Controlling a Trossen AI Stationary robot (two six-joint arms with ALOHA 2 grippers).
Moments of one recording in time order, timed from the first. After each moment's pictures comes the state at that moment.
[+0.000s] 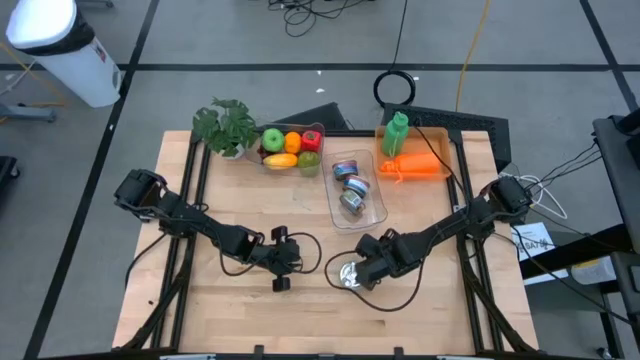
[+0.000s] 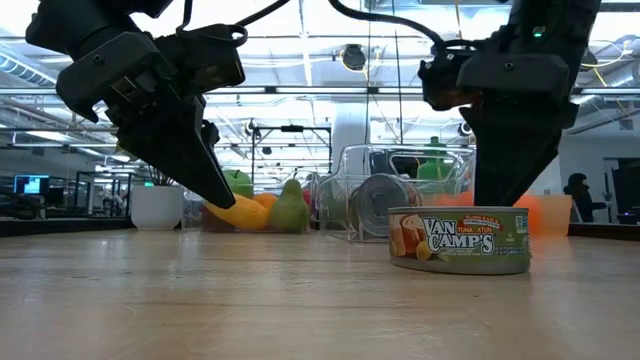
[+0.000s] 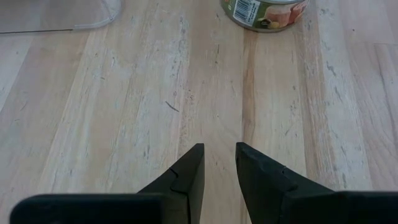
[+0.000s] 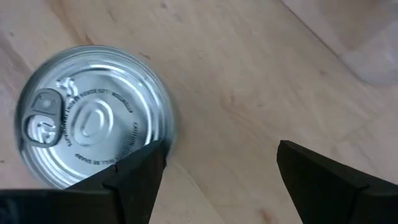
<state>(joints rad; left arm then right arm) -0.39 1.65 0.79 -0.02 -0.24 -0.39 0.43 1.74 1.09 -0.71 0.24 1.05</state>
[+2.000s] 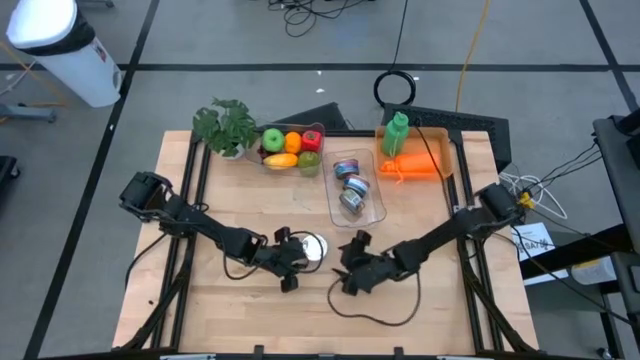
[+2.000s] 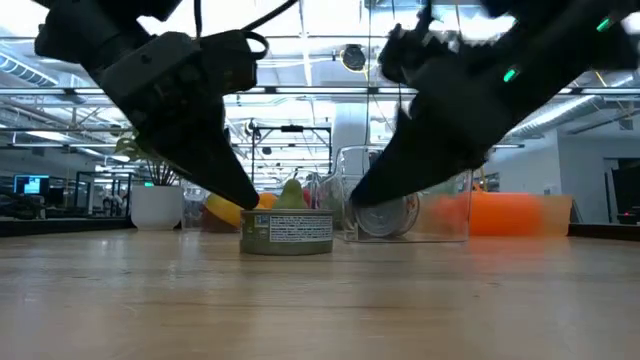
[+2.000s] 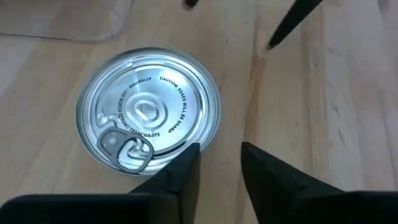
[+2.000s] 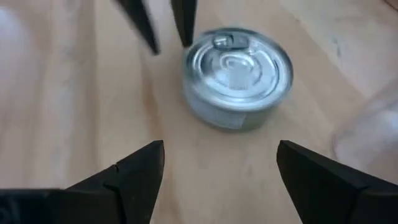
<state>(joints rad) -0.39 1.71 0.80 -0.02 -0.25 -0.53 0.45 1.84 0.91 0.15 0.57 0.50</state>
